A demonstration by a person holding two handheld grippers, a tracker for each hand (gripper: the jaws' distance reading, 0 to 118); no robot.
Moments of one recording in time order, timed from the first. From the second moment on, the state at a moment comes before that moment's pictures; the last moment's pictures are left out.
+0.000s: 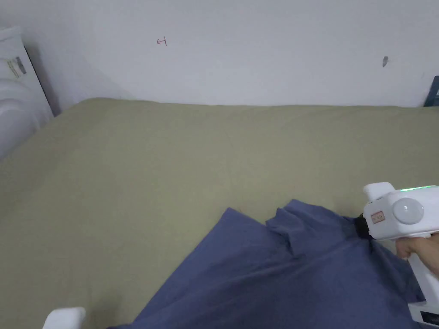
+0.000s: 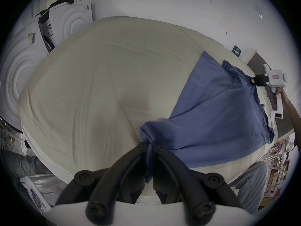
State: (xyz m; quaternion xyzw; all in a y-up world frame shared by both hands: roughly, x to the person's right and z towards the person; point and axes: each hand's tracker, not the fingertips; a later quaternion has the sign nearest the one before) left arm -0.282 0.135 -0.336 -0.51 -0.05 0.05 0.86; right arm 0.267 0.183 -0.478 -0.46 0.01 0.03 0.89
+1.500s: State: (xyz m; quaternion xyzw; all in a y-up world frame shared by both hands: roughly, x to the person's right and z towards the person) left arm -0.123 0.572 -0.513 -0.19 0.04 -0.03 0.98; right arm 0.370 0.602 -0.413 -0.11 -0.13 0.01 0.99
